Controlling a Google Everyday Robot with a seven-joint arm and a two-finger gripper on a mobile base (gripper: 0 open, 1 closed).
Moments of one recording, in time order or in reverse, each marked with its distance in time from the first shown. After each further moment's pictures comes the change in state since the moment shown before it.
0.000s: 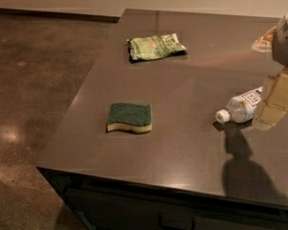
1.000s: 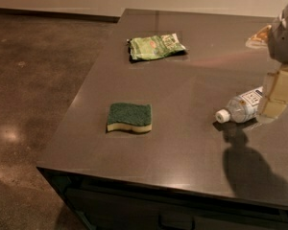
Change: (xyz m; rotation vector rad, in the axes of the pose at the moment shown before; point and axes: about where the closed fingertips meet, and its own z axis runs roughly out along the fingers) arm 0.004 -0.021 0.014 -0.004 0.005 -0.118
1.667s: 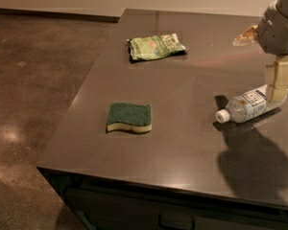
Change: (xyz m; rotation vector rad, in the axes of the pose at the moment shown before) arm 0.026 -0.049 0.033 -0.079 0.068 -0.270
